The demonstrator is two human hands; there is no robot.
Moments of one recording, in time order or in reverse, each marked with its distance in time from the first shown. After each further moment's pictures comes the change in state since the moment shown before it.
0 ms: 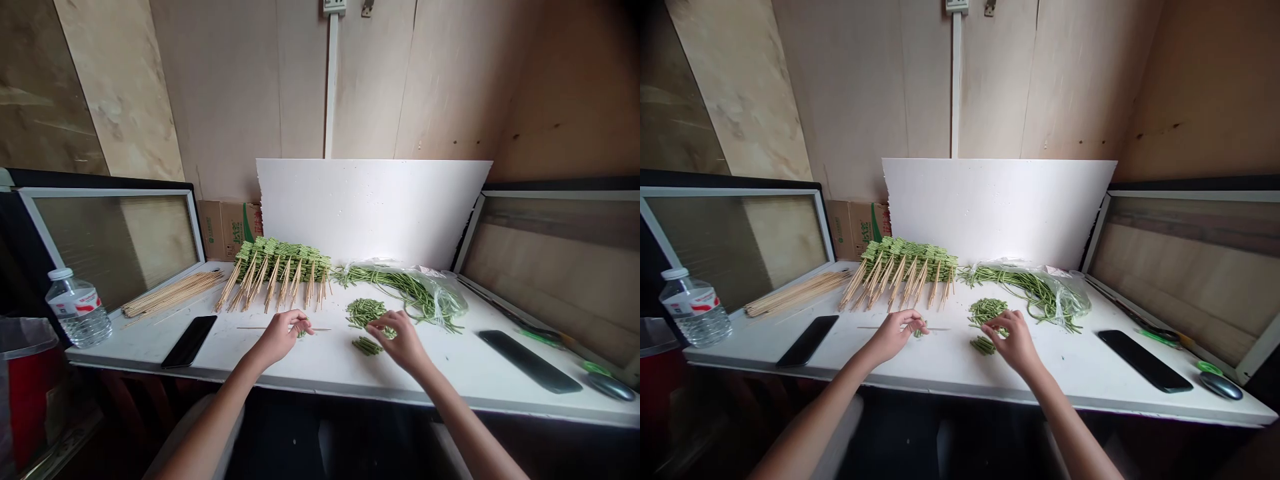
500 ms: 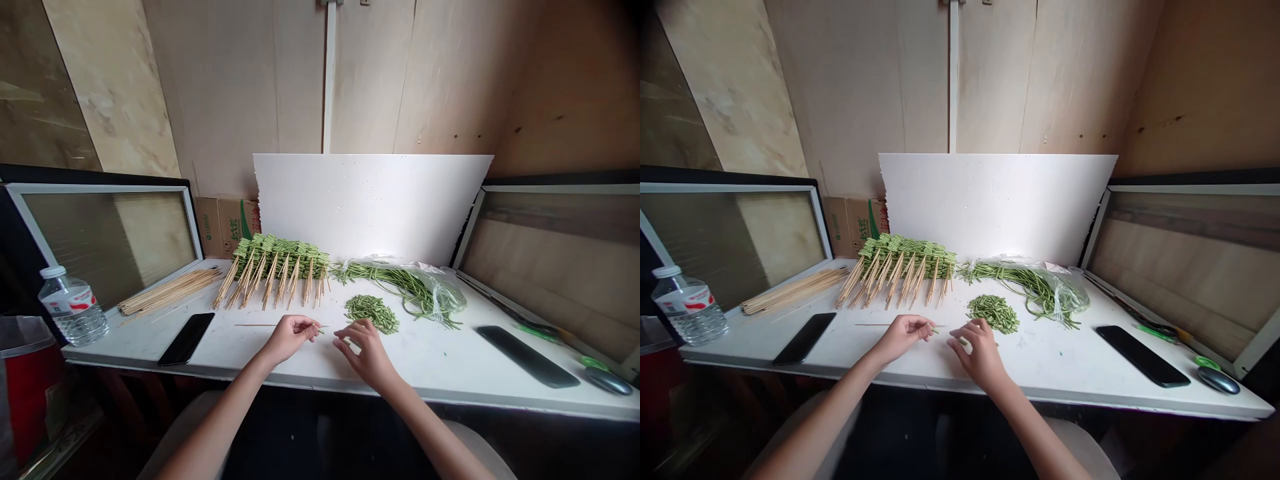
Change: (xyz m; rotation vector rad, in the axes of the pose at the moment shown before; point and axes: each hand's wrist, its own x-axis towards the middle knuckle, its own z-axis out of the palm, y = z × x) left_hand 0.005 -0.010 0.035 -0.329 -0.021 -0.105; right_hand -0.022 -0.052 0.054 0.066 -0.072 -0.115
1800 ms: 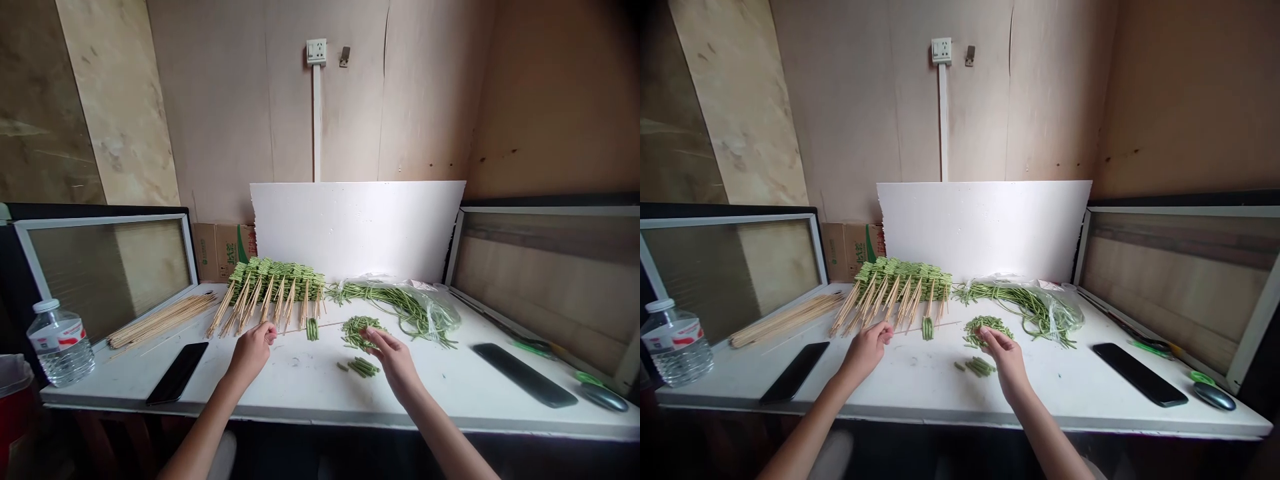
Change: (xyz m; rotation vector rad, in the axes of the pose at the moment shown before) left_hand 0.001 -0.007 -0.074 0.904 0.333 0.115; right_hand 0.015 0.024 -0.041 0.949 0.315 0.661
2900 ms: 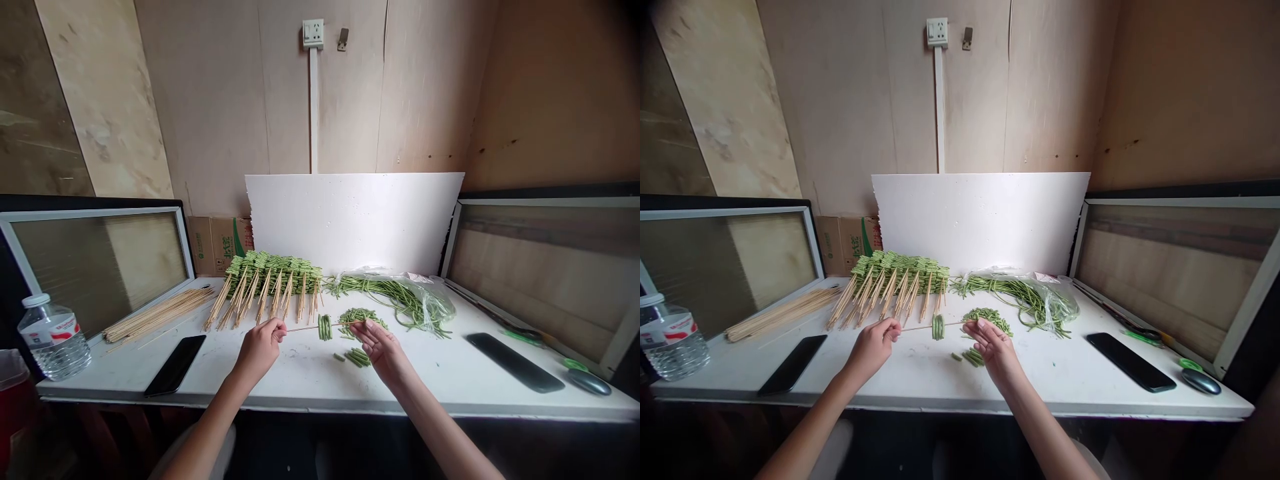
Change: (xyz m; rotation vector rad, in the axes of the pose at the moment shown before) left_hand -0.011 0.033 0.004 -0.086 0.032 0.128; right_hand -0.002 0.003 0.004 0.336 -0.128 0.124
